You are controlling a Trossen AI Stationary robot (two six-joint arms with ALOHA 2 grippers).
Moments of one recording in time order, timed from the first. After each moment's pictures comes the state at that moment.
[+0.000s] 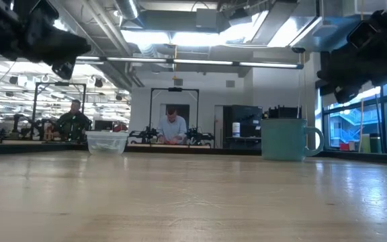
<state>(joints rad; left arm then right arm) -0.14 0.24 0.07 0.14 -0.14 -0.20 0.21 0.38 0.01 0.27 0.14 0.30</state>
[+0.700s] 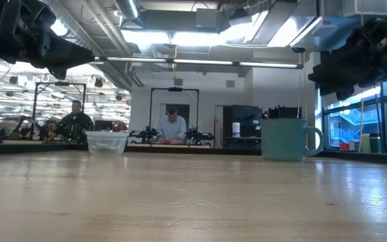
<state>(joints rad) -0.14 0.14 0.07 0.04 -0.35 -0.10 -0.04 0.10 0.01 0.05 0.13 0.20</state>
